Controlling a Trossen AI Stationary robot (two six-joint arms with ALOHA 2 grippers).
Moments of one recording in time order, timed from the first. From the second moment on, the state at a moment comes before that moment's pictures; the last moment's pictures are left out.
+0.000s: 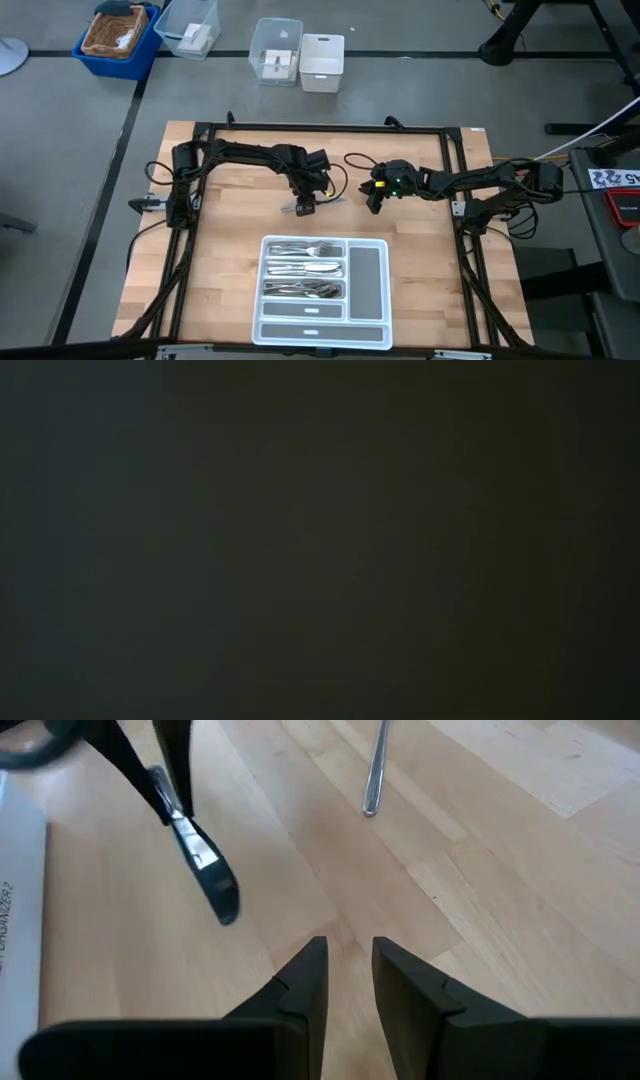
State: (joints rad) left arm 0.29 1.98 1.37 -0.71 0.27 0.13; right arm -0.30 1.39 0.48 0.29 -0.04 0.26
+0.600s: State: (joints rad) left arm 0.20 1.82 1.37 -0.76 0.43 -0.07; right arm -0.30 1.39 0.48 0.29 -0.04 0.26
